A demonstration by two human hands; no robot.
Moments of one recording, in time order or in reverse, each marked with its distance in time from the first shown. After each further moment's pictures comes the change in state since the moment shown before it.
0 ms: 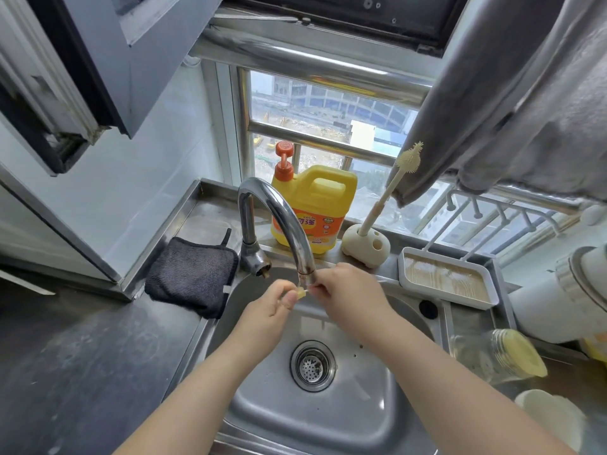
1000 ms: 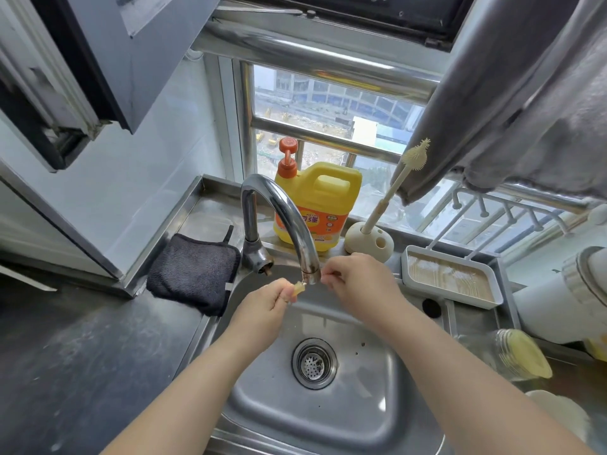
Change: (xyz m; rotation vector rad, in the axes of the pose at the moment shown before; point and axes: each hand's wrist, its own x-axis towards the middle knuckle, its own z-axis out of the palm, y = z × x) left_hand 0.007 -0.005 -0.006 0.131 0.009 -0.023; right_hand 0.008 0.008 -0.010 0.076 0.022 0.091
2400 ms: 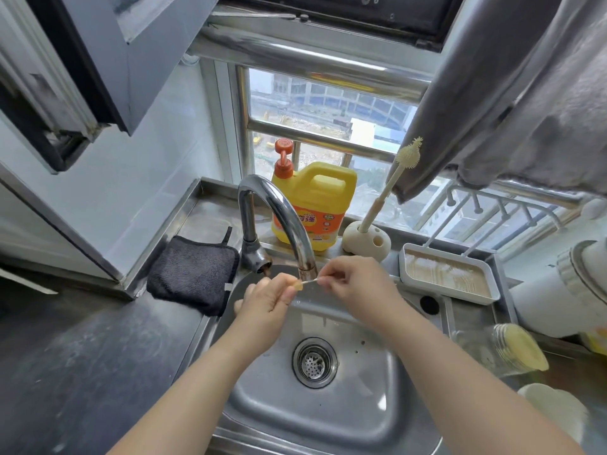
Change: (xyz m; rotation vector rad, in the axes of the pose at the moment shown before) left_hand -0.004 0.004 0.004 0.053 -0.001 0.021; right_hand -0.008 0.004 0.006 0.254 0.004 0.093
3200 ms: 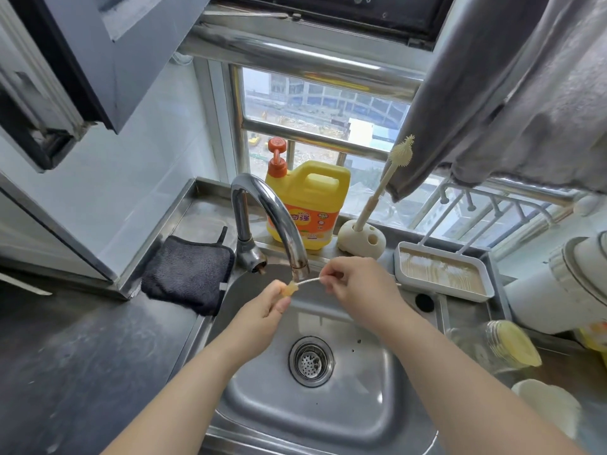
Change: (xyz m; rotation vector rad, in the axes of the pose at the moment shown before) left_hand -0.006 -0.003 0.001 -0.150 -0.123 -0.006; right_hand -0.006 0.009 -0.003 -0.094 0.007 0.014
